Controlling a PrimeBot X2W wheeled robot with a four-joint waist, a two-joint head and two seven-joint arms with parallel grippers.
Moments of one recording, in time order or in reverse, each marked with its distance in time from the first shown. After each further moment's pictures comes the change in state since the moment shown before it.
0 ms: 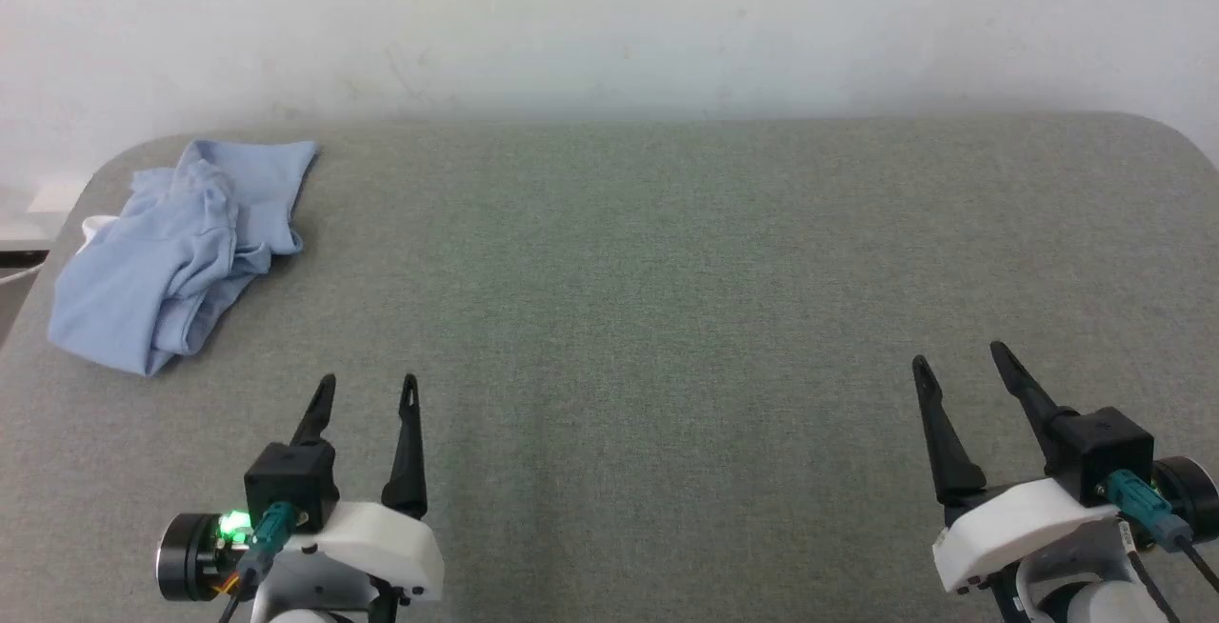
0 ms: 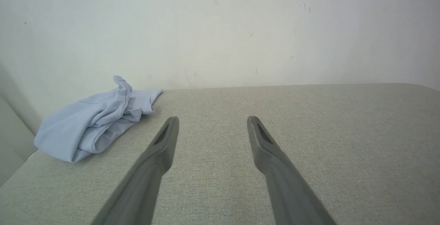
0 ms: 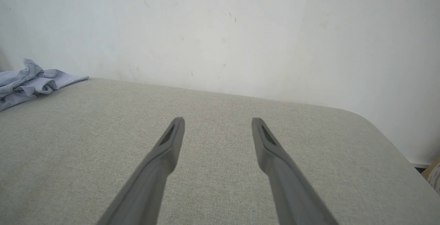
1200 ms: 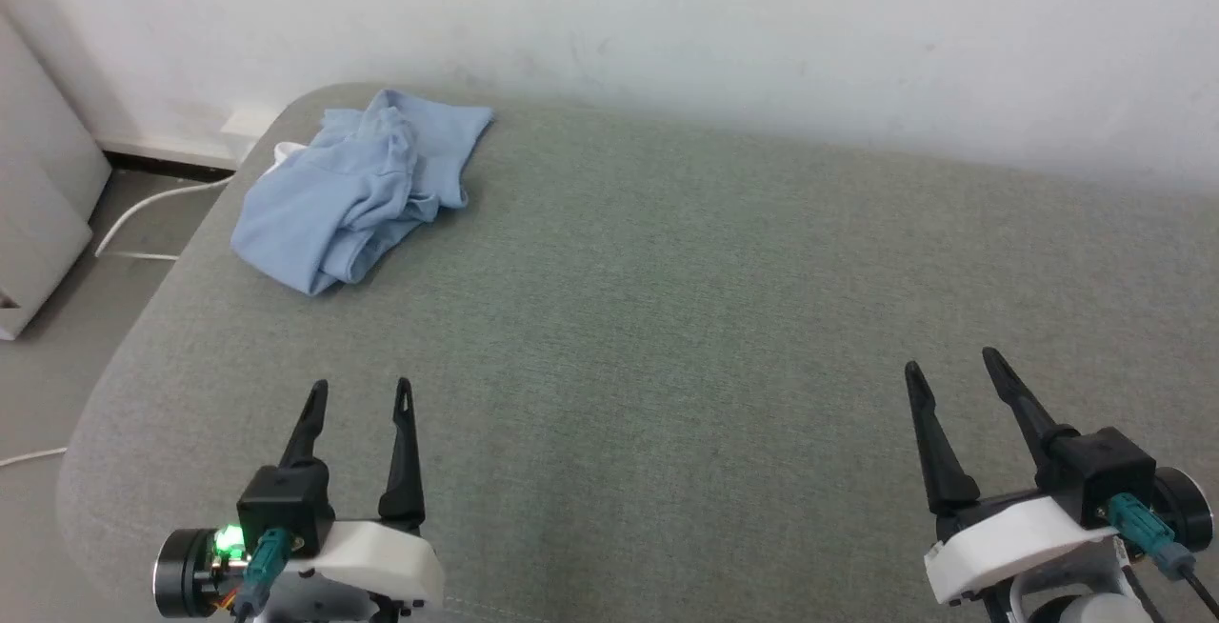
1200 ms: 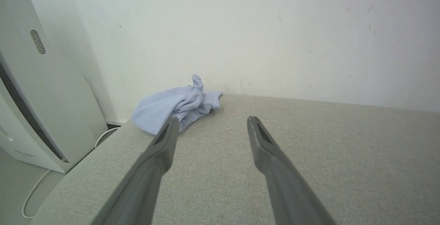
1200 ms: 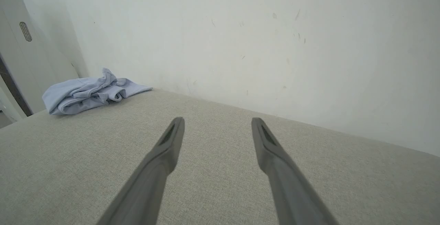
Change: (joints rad) left arm 0.028 0.000 -0.010 -0.013 -0.009 0.029 -0.076; right arm 0.019 0.000 0.021 0.007 0.020 0.000 -0.073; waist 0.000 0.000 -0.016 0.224
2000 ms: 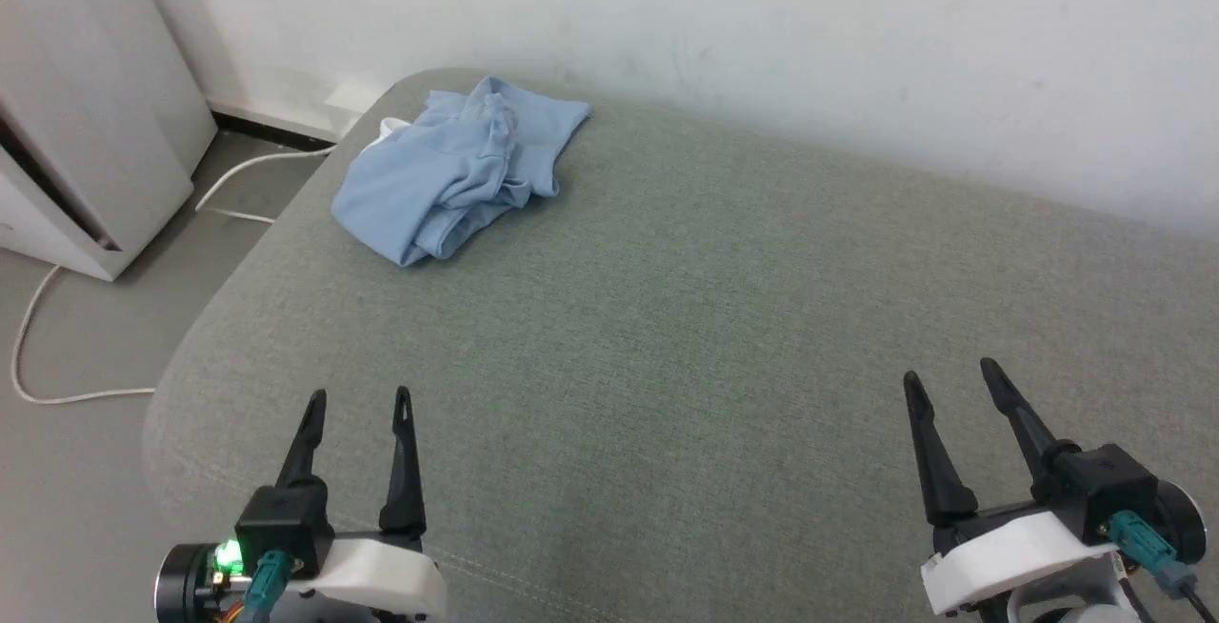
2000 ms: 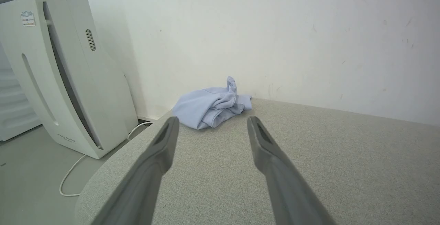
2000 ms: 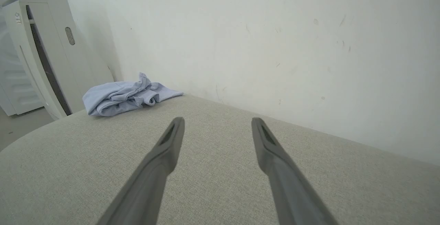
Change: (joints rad) left arm 0.023 0.000 -0.010 -0.005 -0.009 0.014 -0.047; right arm 0.014 0.000 0.005 0.019 0.022 0.000 -0.050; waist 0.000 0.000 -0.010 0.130
